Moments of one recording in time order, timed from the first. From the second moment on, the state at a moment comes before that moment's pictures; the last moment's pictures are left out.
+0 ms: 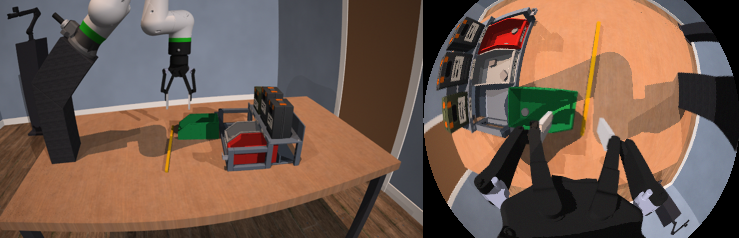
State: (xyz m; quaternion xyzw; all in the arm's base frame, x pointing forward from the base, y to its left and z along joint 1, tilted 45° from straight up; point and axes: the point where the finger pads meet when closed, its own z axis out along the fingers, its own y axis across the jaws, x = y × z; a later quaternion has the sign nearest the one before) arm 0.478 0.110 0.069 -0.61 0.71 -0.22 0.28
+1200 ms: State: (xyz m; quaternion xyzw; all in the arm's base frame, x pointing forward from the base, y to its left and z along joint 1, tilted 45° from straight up) arm 0.478 0.110 0.069 -0.61 0.71 -0.22 0.28
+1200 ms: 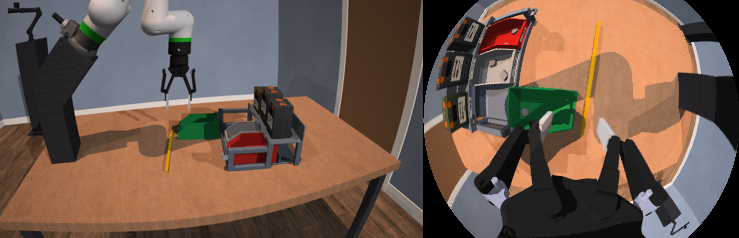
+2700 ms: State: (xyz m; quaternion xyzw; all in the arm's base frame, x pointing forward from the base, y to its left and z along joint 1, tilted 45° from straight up) arm 0.478 0.110 0.068 -0.61 0.71 -0.22 0.28
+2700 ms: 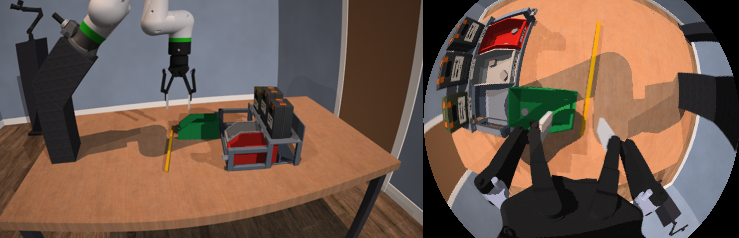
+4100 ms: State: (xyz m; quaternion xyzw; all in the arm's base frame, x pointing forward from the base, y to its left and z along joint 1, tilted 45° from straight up) arm 0.478 0.110 0.069 -0.61 0.71 -0.22 0.28
